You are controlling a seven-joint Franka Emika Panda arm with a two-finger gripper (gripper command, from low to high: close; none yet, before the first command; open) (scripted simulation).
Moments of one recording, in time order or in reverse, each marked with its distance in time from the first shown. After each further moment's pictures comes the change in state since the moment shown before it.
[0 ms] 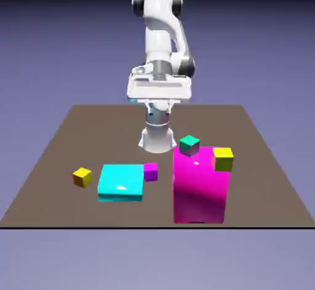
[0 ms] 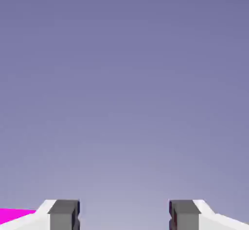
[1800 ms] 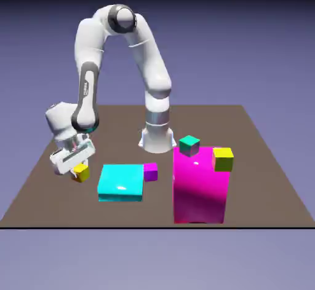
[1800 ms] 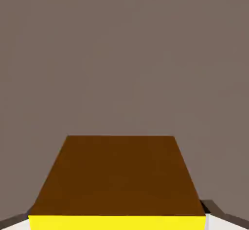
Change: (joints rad) arm -1.480 0.814 0.568 0.280 0.315 -0.440 0.890
